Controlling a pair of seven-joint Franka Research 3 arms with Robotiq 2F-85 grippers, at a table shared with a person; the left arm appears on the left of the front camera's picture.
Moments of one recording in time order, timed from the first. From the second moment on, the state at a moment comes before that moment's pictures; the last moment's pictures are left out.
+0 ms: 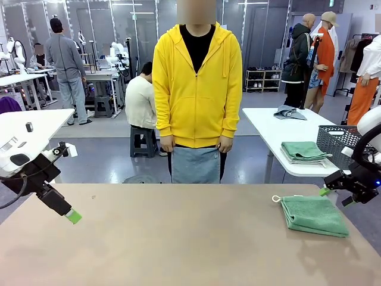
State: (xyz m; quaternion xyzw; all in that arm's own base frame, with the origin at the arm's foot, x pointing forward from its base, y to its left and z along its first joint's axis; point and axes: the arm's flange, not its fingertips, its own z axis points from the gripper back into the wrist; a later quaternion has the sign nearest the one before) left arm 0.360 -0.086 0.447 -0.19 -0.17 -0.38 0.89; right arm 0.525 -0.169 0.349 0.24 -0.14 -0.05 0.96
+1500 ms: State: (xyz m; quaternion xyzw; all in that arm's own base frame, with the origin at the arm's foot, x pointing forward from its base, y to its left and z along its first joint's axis) left arm 0.357 -0.055 0.506 -0.22 -0.19 -0.36 0.89; right arm 0.460 -0.089 0.483 0.10 -0.27 0.16 0.94
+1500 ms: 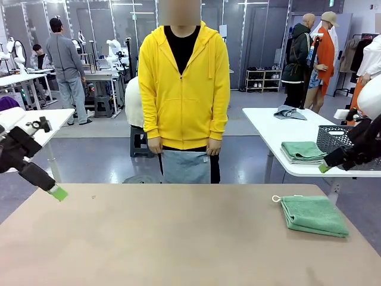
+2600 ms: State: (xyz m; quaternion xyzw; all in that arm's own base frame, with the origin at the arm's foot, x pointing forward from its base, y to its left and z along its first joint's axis) left arm 0.353 -0.015 0.489 -0.22 -0.22 -0.33 0.89; right arm 0.336 0.070 0.522 0.10 -0.26 0.43 0.86
